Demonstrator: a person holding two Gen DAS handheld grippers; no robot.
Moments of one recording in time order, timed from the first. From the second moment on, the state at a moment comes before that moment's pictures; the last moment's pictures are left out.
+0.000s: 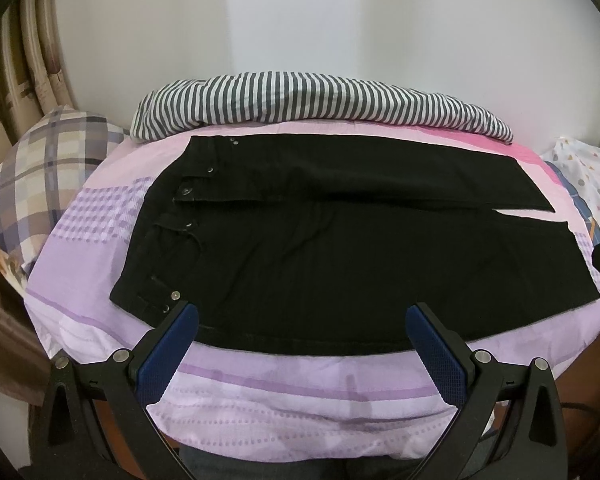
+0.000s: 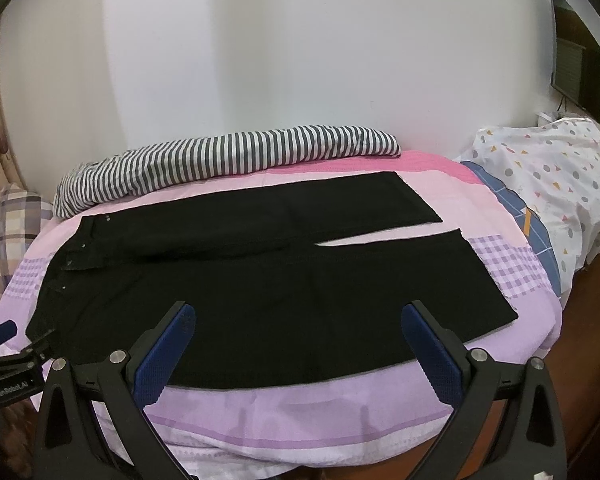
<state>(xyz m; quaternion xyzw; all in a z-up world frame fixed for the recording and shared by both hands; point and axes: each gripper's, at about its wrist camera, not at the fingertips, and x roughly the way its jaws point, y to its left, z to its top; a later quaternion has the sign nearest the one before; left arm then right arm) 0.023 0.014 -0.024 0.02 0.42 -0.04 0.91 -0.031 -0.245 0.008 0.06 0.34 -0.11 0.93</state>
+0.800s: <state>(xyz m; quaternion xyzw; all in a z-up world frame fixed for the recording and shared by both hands) 0.071 0.034 -0.036 0.01 0.44 -0.02 0.90 0.020 -0.245 0.006 0.07 0.35 -0.08 0.93</state>
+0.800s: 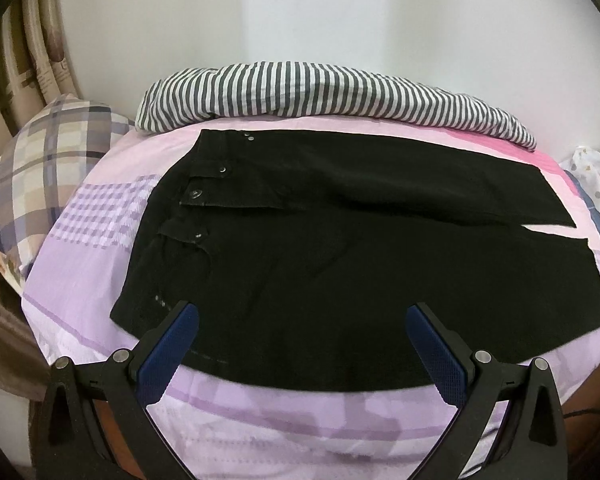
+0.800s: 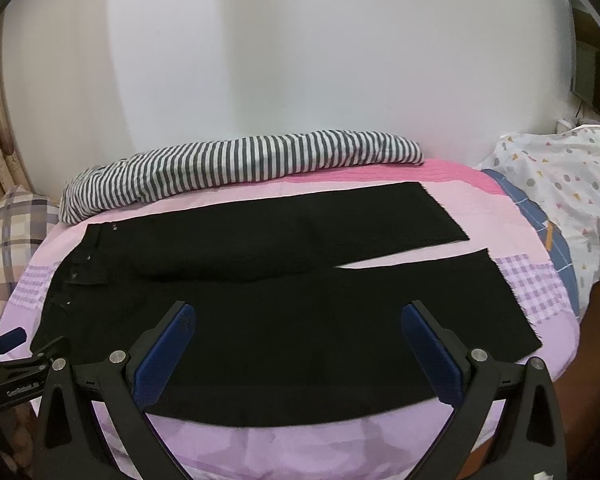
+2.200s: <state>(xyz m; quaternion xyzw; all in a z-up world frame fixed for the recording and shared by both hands) 0.406 0.238 -0.112 -0.26 0.55 -0.11 0.79 0.225 -0.234 -0.053 0.12 0.44 -0.02 0.89</state>
